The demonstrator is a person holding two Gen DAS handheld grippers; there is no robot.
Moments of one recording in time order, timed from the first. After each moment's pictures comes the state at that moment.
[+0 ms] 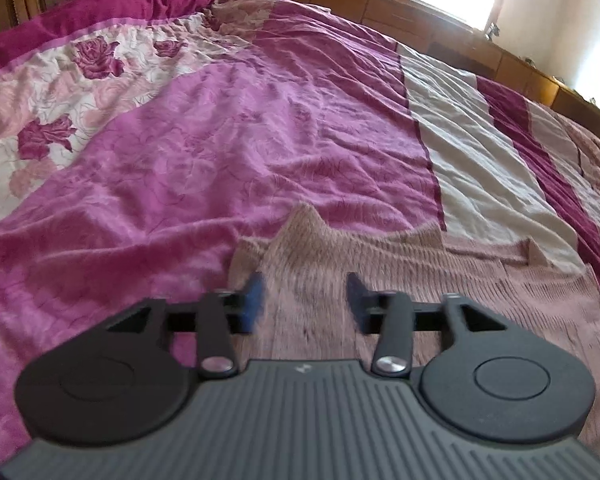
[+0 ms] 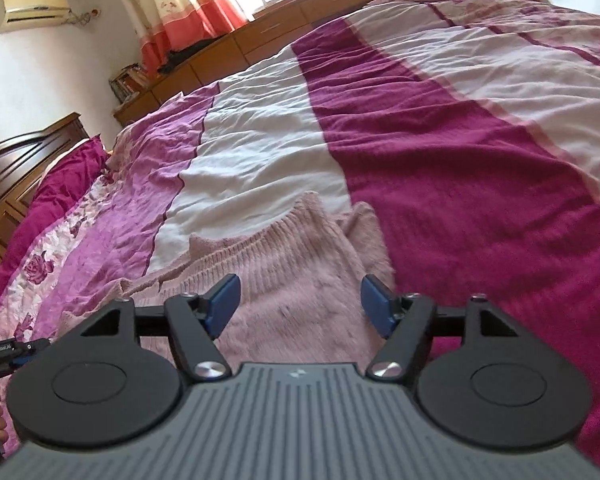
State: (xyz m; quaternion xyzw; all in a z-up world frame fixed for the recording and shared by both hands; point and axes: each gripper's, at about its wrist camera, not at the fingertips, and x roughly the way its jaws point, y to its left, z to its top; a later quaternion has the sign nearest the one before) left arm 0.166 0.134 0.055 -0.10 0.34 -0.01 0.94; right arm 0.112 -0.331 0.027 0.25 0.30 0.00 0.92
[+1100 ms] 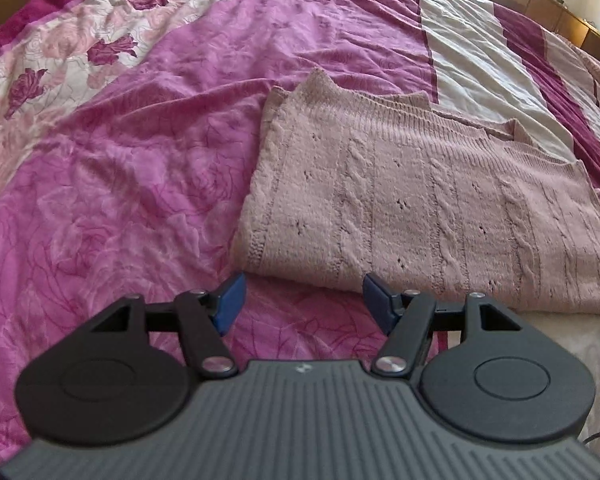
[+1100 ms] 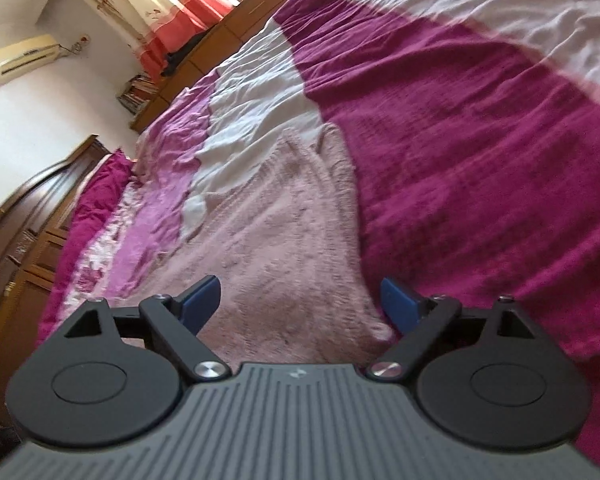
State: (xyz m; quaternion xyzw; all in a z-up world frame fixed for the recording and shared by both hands) left arm 0.053 0.097 0.057 -0.08 0.45 0.04 0.89; right arm 0.062 -0.360 -0.008 0.37 0.33 0.06 0.87
